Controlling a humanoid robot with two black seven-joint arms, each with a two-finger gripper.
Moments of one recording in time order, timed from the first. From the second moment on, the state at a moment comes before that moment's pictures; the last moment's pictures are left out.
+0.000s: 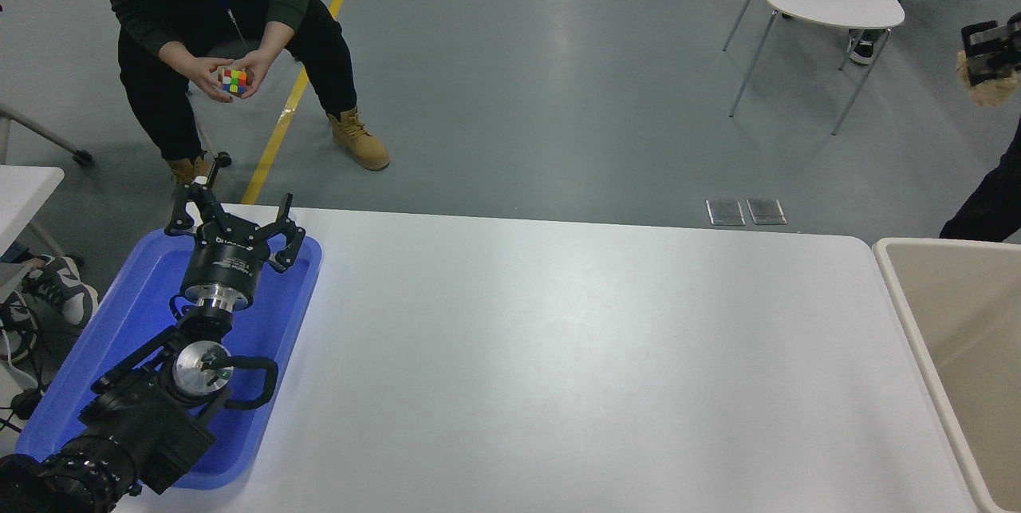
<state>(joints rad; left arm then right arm) -0.61 0.19 -0.87 -0.41 -0.09 -0.57 -0.51 2.10 -0.65 -1.20 0.82 -0.78 0.78 0.17</state>
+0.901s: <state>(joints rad) -0.61 0.19 -0.87 -0.41 -0.09 -0.57 -0.51 1.37 -0.79 -1.10 0.17 -0.67 0.76 0.35</state>
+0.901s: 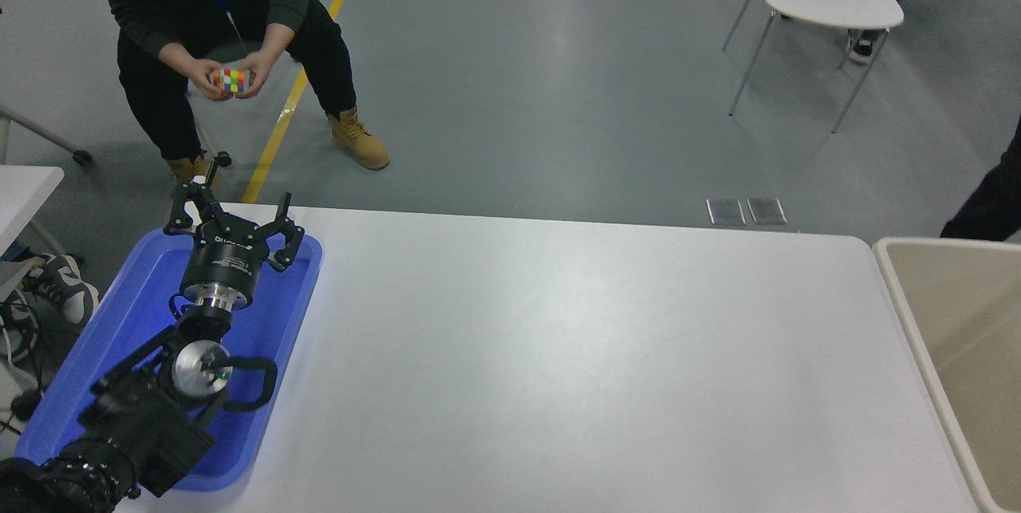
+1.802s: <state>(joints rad) -0.61 0.19 -0.87 -0.41 -0.09 -0.57 -0.51 0.74 -0.63 -0.78 0.01 -0.32 0.44 0.16</state>
